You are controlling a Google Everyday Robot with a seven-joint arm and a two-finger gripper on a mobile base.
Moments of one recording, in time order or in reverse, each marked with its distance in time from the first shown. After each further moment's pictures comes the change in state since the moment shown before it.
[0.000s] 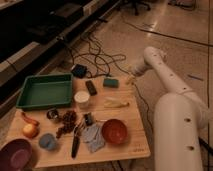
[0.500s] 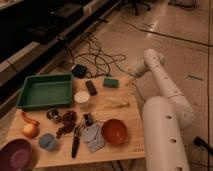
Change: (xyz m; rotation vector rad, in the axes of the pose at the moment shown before) arm 0.005 0.010 0.032 -0.028 -0.057 -0.019
